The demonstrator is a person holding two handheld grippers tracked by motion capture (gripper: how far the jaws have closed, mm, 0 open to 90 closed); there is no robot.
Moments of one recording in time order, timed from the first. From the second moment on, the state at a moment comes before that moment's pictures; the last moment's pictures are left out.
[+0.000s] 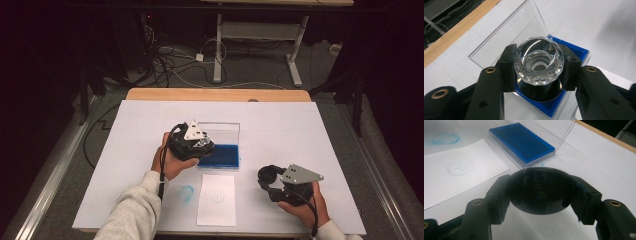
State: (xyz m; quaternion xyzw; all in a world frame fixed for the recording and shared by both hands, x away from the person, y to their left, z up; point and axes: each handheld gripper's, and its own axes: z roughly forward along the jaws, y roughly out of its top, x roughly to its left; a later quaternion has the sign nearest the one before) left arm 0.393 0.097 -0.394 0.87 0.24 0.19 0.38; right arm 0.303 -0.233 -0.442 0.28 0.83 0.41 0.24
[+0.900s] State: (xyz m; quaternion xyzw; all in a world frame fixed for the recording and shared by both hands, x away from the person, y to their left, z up) left arm 0.356 0.106 -0.383 0.87 0.21 0.17 0.42; right arm 0.303 -0.237 -0.441 0.28 0.83 0.41 0.25
